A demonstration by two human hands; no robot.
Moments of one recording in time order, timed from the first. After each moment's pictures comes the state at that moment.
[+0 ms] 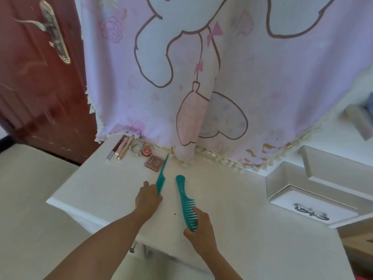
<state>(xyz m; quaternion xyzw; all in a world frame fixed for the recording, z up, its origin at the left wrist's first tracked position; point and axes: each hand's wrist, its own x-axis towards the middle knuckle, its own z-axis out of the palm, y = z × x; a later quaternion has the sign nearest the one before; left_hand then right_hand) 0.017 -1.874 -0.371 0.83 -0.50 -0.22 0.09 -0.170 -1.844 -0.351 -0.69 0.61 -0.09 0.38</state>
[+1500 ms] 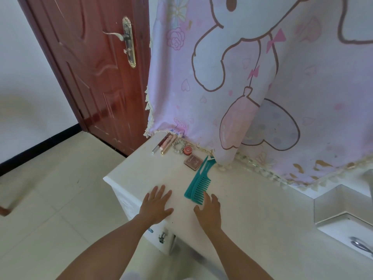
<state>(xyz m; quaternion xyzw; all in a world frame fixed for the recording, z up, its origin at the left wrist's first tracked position) 0.072 -1.790 -0.387 0.81 -0.54 -0.24 -0.04 -0.089 -1.867 -0.365 -0.77 0.57 -0.03 0.29</state>
